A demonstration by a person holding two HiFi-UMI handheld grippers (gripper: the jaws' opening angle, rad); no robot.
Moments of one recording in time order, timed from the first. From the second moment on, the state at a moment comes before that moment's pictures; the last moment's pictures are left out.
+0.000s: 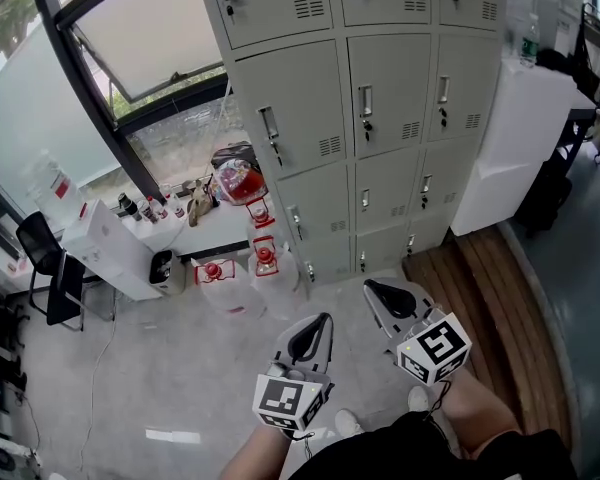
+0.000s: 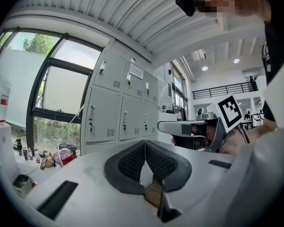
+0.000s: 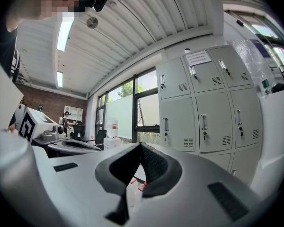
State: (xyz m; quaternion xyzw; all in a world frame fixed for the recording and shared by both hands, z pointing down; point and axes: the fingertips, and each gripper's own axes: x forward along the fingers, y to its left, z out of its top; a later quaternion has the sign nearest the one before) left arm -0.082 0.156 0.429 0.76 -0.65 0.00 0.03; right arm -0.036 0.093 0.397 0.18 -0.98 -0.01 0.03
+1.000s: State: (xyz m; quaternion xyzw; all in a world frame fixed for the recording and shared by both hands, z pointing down) left arm -0.115 0.052 0.425 0.76 -0.65 -0.01 0.04; right arm -0.079 -0.028 0.384 0.18 -0.98 -0.02 0.02
